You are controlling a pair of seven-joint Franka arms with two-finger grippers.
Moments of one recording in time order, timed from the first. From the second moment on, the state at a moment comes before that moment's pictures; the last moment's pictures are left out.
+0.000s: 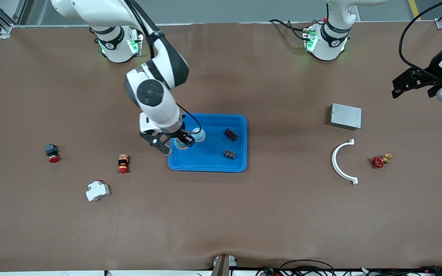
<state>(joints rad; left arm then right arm) -0.05 -0.07 -0.02 -1.64 0.02 1.57 -0.06 0.64 0.45 -0.03 -1.76 0.05 2.21 1.24</state>
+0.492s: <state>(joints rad) -0.04 -0.07 -0.02 -1.63 0.02 1.57 -0.06 0.70 0.57 -0.03 -1.76 0.04 2.37 1.36</state>
